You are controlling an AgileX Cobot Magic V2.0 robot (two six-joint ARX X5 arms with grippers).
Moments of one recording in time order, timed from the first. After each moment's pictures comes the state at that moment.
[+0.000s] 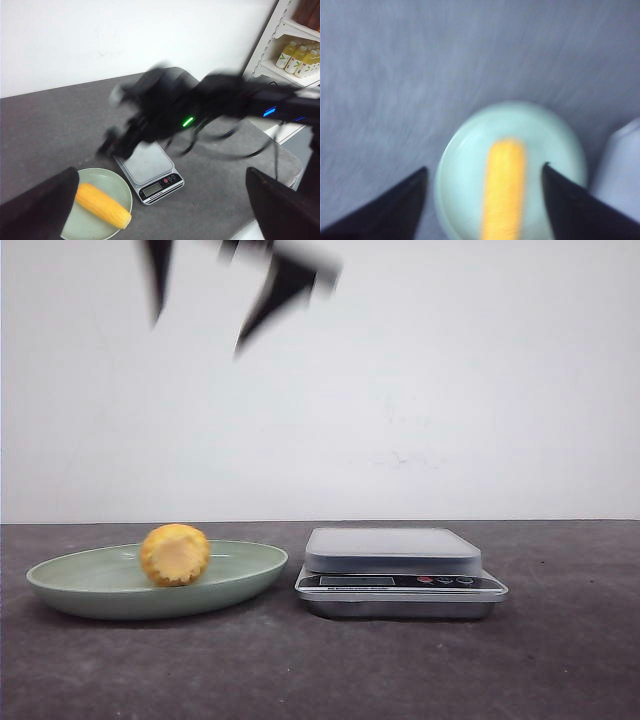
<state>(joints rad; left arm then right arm) -0.84 0.93 2.05 -1.42 -0.11 -0.25 0.91 1.83 1.97 -0.87 0.19 0.51</state>
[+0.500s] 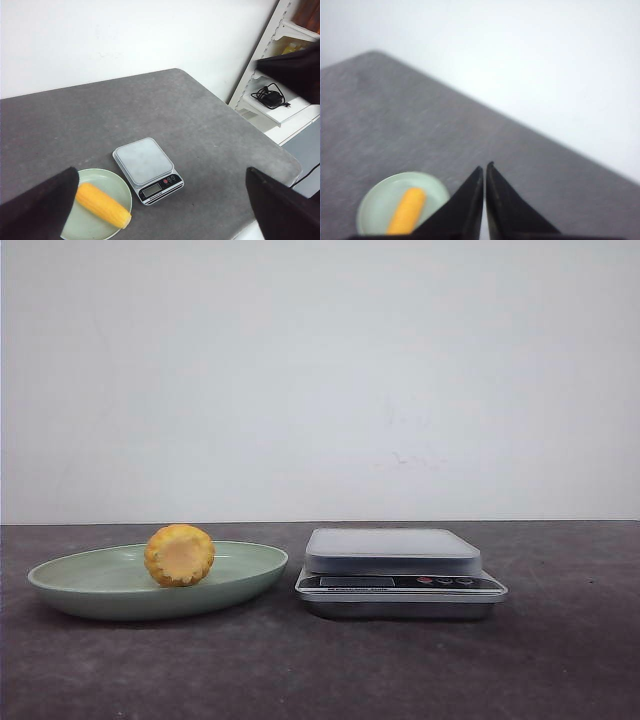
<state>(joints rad) -0.84 0.92 2.05 -1.42 -0.11 -0.25 1.42 1.35 1.99 -1.12 0.96 0.21</state>
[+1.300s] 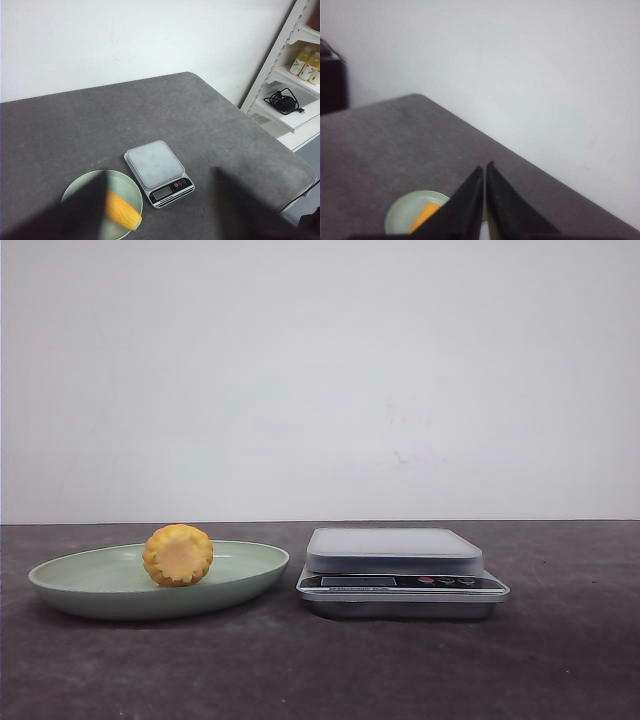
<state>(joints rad) -0.84 0.91 2.05 -1.42 -0.16 -0.25 1.90 1.18 1.99 -1.21 1.23 0.21</state>
